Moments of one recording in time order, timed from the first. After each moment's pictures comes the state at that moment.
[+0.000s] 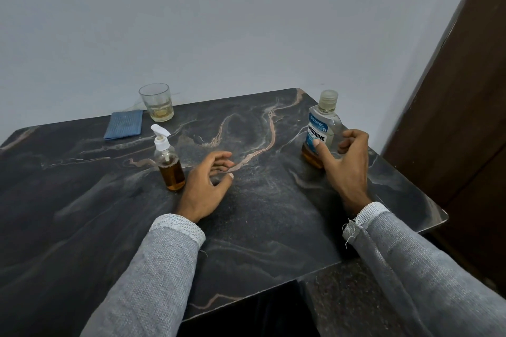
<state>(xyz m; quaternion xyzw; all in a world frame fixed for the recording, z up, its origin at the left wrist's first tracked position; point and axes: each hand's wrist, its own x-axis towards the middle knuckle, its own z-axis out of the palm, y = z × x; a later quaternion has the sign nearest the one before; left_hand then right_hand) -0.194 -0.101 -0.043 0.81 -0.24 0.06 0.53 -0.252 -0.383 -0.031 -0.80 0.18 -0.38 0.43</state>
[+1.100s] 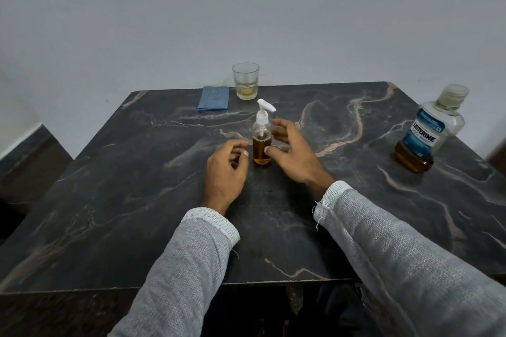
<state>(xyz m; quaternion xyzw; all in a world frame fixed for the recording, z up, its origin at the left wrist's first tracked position) -0.200 0.008 -0.059 0.83 -0.08 0.23 0.51 -0.181 -0.164 -0.031 -0.84 -0.11 -0.05 0.54</state>
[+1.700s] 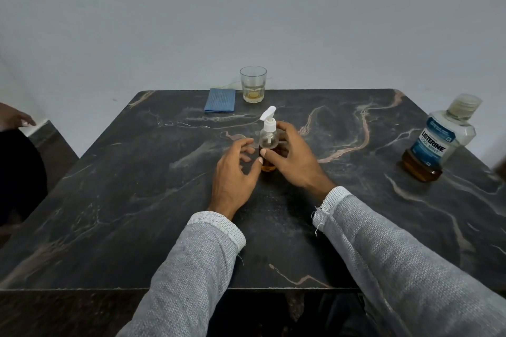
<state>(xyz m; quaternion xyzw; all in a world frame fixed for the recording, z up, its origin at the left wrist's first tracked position) -0.202 0.007 -0.062 0.84 -0.10 0.21 0.50 -0.182 -0.149 -0.026 -0.82 -0.15 -0.07 0.55</state>
